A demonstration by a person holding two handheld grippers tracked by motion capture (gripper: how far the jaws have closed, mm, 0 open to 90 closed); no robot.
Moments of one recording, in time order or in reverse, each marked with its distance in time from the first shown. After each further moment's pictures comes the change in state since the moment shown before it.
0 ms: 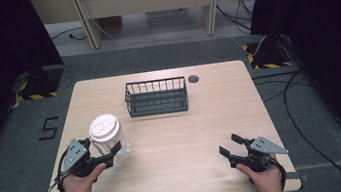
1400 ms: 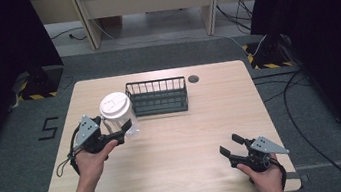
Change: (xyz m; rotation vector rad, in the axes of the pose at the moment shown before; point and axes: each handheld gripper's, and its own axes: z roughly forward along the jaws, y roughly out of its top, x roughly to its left) left arm -0.001 0.037 0.057 -0.046 -0.012 0.012; right arm -0.002 -0.001 0.000 -0.001 -0.001 0.004
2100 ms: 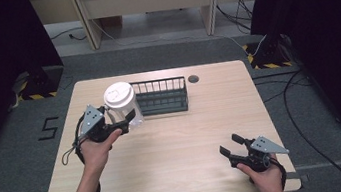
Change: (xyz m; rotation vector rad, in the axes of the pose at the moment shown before) left arm 0.004 0.017 0.025 -0.013 0.005 0.014; right arm 0.000 0.000 0.000 0.001 0.002 0.004
